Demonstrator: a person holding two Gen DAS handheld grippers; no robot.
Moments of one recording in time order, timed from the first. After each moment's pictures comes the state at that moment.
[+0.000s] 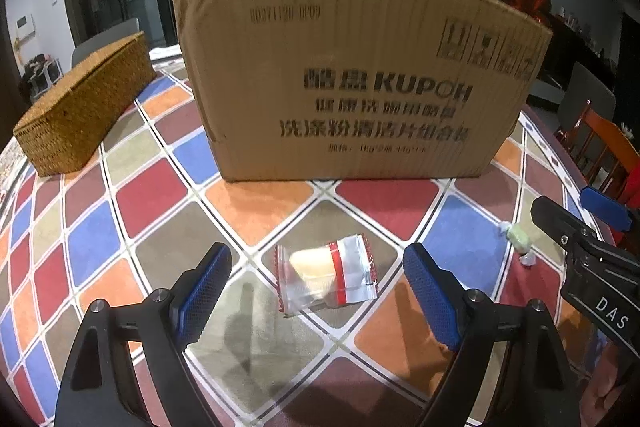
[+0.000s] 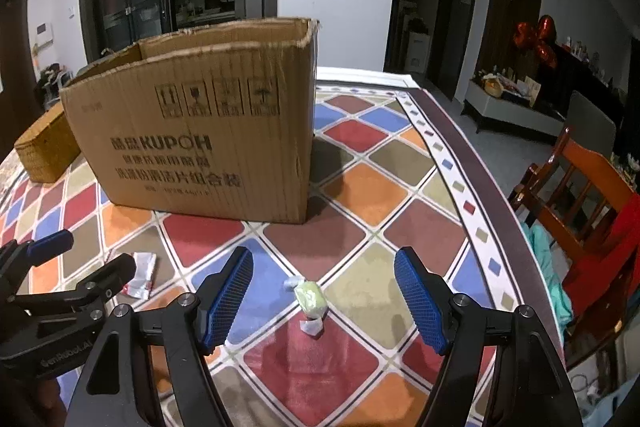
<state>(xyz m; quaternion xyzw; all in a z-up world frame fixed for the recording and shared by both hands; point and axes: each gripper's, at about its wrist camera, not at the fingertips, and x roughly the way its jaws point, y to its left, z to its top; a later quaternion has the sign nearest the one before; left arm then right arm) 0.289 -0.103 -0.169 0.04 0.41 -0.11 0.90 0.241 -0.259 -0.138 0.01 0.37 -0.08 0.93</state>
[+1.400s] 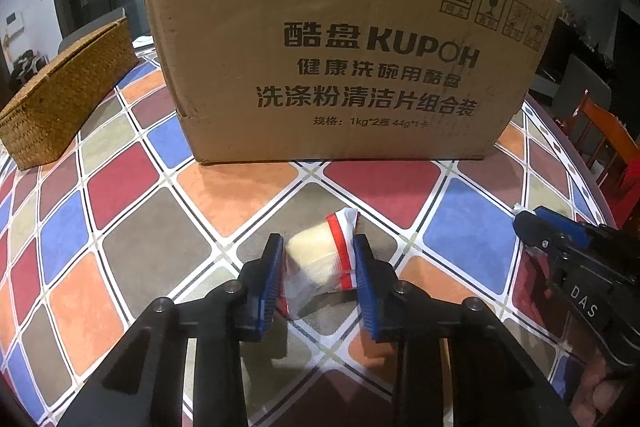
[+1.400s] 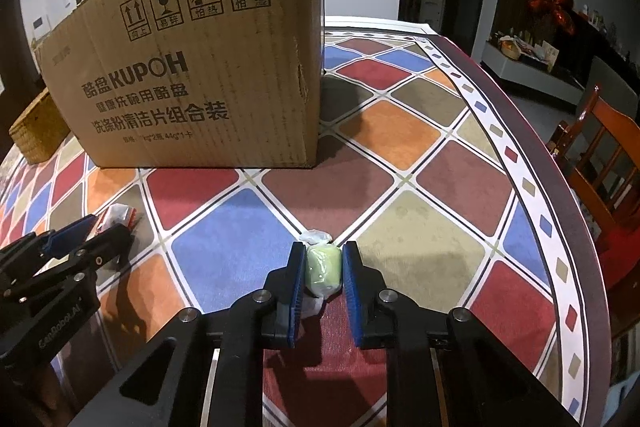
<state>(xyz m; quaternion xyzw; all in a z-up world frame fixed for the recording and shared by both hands) 0.292 -0.111 -0.188 0.04 0.43 -0.12 0.90 0.258 -0.263 -0.183 0.04 0.43 -0.05 0.90</state>
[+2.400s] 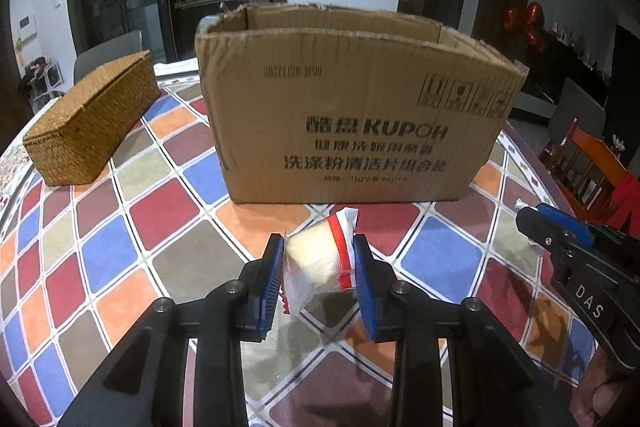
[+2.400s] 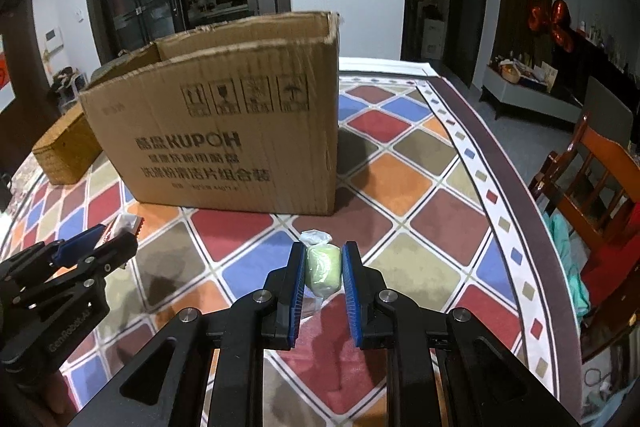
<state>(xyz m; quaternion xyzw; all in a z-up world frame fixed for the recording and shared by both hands) 0.273 -0.096 -0.133 0.02 0.39 -0.12 0.91 0.238 -0.251 -0.122 0.04 0.38 -0.05 0.92</state>
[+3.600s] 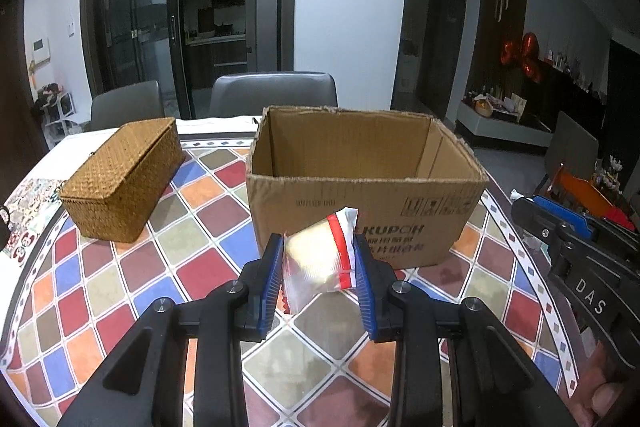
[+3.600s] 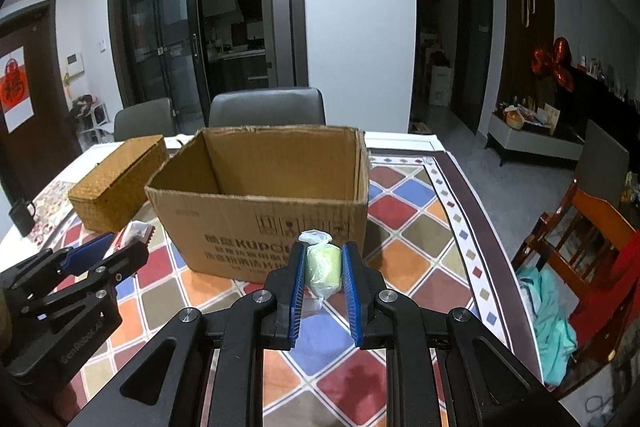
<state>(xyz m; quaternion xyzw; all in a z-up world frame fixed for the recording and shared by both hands) 0.261 -0.077 -0.046 0.02 0.32 -0.11 0.94 0.230 -0.232 -0.030 0.03 0.30 -0.03 0.95</state>
